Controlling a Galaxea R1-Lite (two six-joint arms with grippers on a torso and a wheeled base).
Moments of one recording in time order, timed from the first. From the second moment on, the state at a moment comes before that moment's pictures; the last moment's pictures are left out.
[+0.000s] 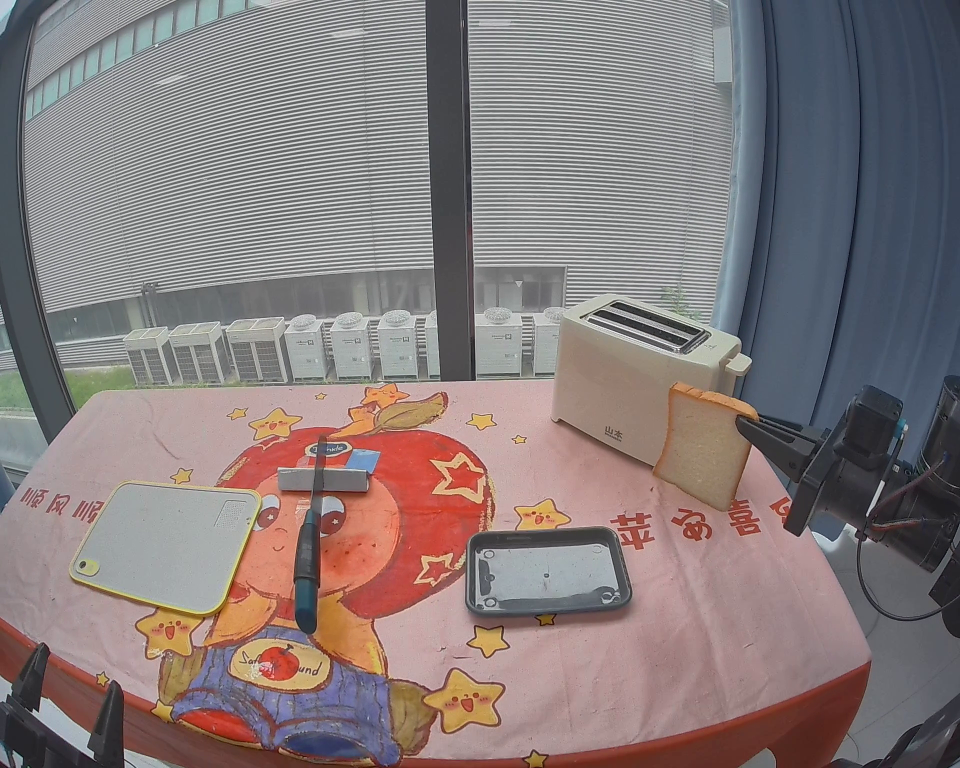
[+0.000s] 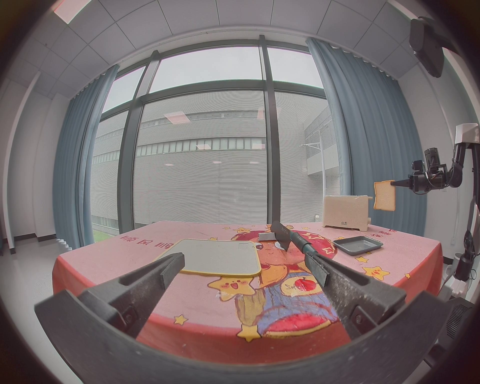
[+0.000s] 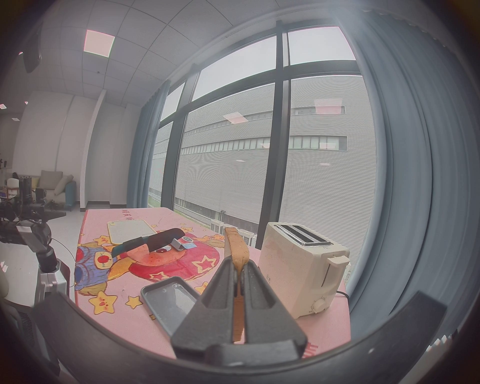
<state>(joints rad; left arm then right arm) 0.00 0.02 -0.02 0.00 0.01 -0.01 0.36 1.47 -0.39 -1.00 0.23 -0.13</state>
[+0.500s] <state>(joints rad) 0.00 0.02 -0.02 0.00 0.01 -0.01 0.37 1.47 -0.39 -1.00 0.24 -0.13</state>
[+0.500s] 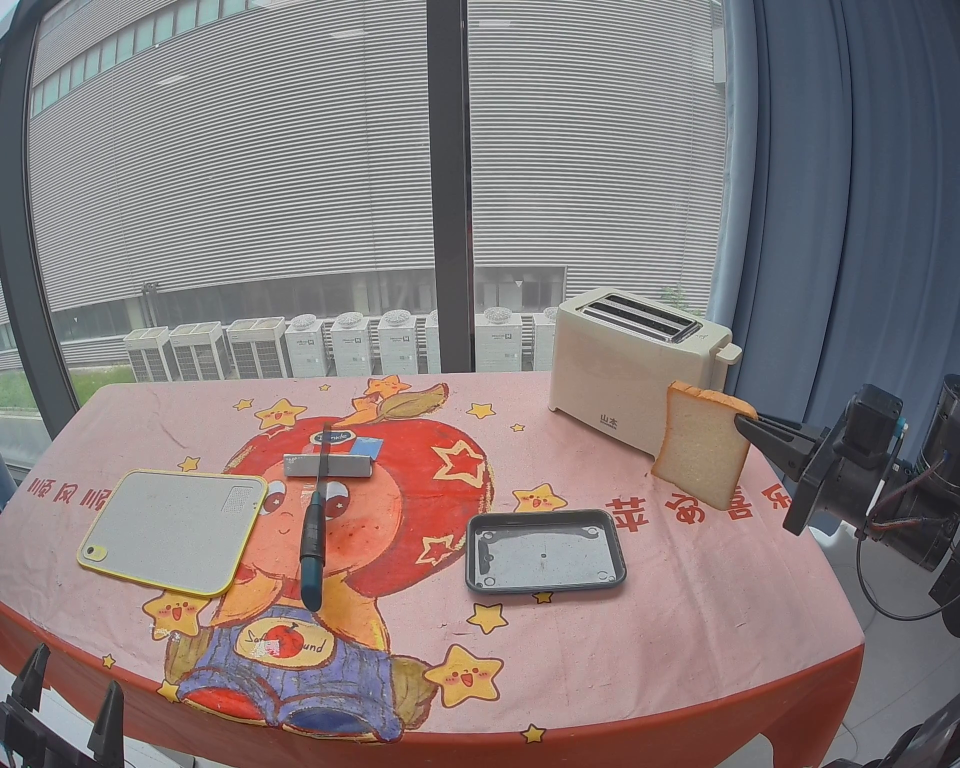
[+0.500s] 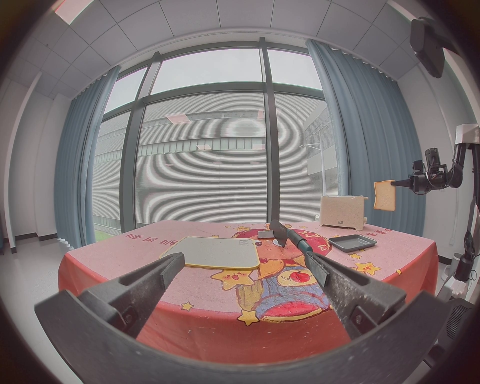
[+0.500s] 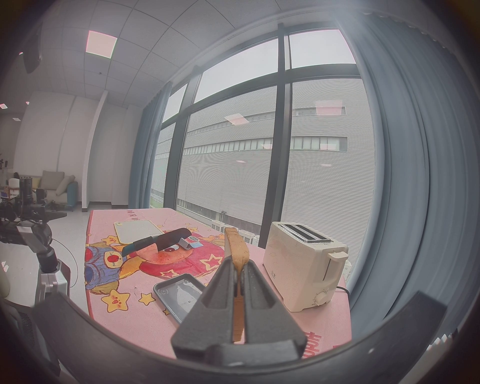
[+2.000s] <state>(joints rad) 0.00 0.02 -0.02 0.00 0.01 -0.01 0.39 1.47 -0.38 -1.00 0.24 -0.13</state>
